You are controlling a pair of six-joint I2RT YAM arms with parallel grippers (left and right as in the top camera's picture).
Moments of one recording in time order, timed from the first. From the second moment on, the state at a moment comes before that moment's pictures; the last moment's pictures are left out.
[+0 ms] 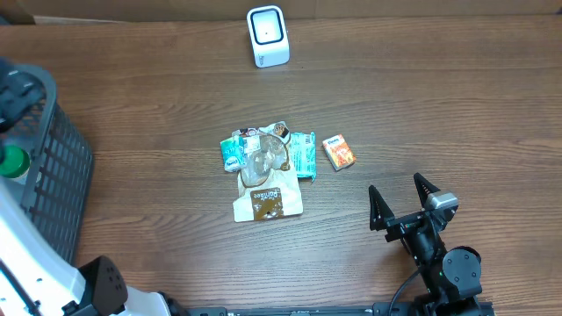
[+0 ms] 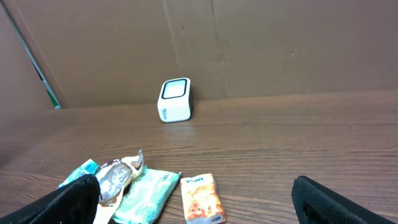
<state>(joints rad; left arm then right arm) 0.46 1.69 2.39 -1.66 -0.16 -0.41 0.24 0.01 0.02 -0.03 -0.07 0.20</state>
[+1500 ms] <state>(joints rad) 0.81 1.87 1.47 -0.65 -0.03 0.16 0.24 0.01 0.02 -0.03 -0.07 0.20</state>
